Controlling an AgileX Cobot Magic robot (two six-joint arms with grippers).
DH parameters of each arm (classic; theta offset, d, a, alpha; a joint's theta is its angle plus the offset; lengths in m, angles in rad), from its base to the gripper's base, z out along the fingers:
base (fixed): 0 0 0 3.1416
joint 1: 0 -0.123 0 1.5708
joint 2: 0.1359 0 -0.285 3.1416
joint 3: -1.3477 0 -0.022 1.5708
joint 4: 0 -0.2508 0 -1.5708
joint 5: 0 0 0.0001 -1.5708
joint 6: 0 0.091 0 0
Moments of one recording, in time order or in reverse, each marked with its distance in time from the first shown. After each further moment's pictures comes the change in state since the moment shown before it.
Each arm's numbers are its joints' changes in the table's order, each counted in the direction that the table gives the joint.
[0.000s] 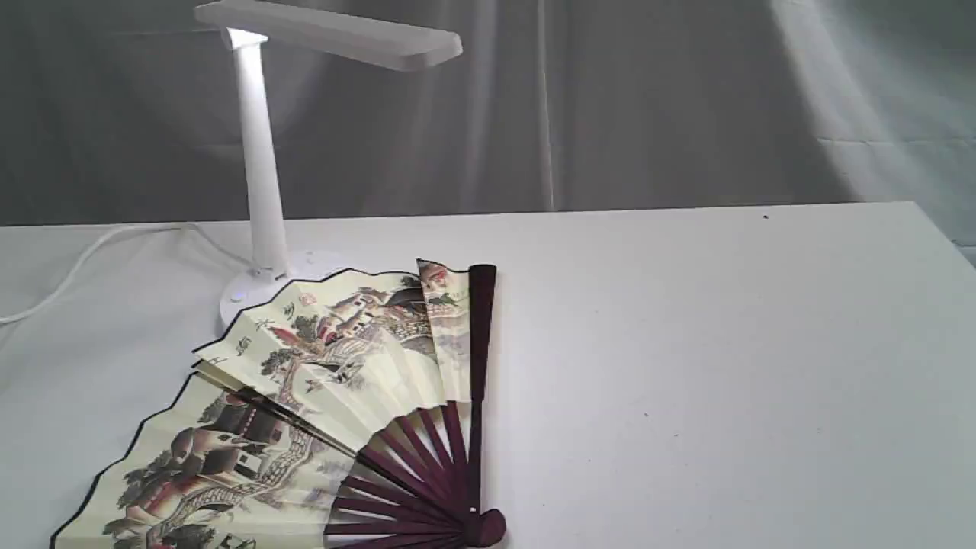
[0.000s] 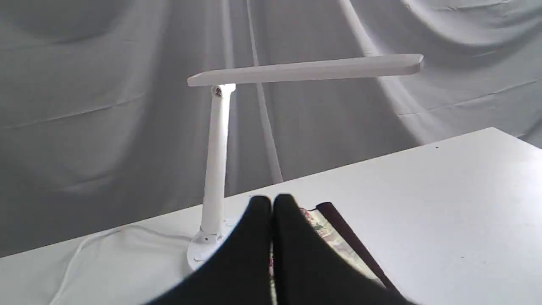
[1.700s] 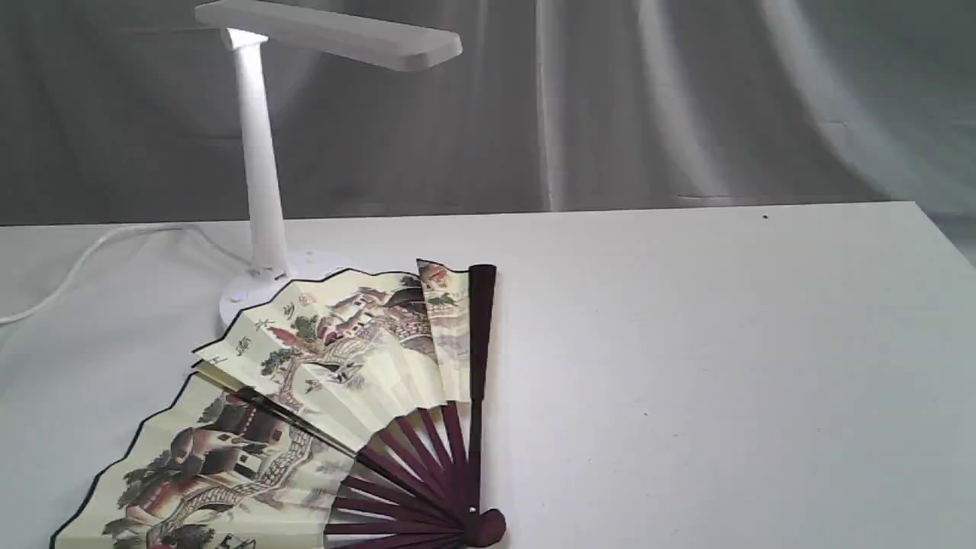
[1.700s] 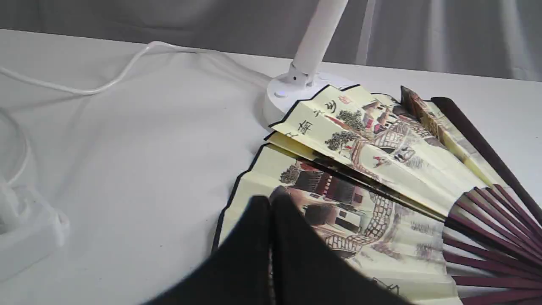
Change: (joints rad) left arm 0.000 -0.011 -0.722 0.068 0.608 -0.068; right arm 0.000 0.048 -0.228 -0.007 0.030 0.049
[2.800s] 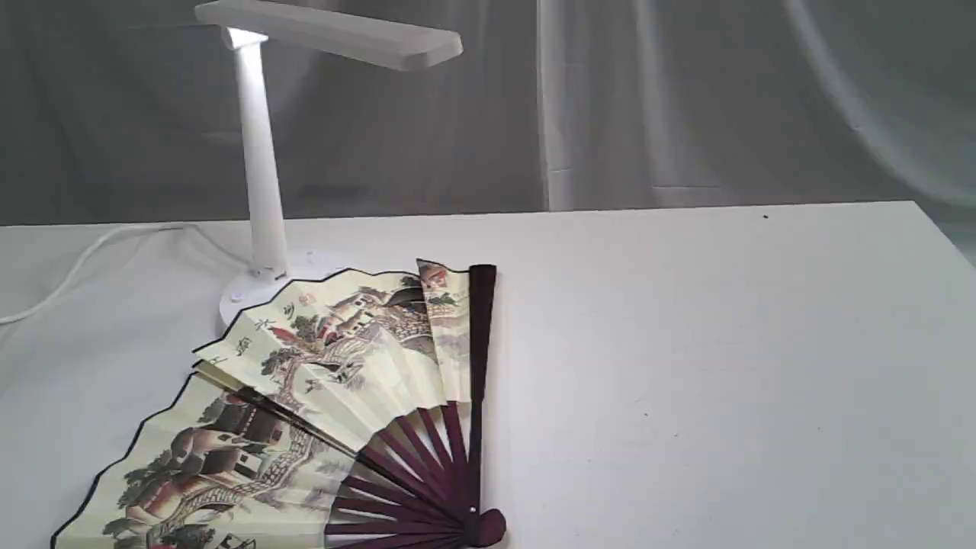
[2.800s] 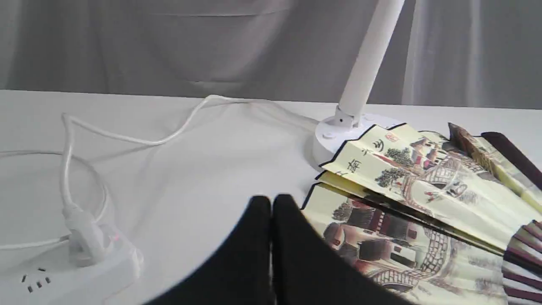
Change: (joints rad) left arm -0.074 -0.292 0.000 -0.512 -0.168 -0.414; right arm 0.000 -0.008 0.000 -0.004 -0.002 0.000
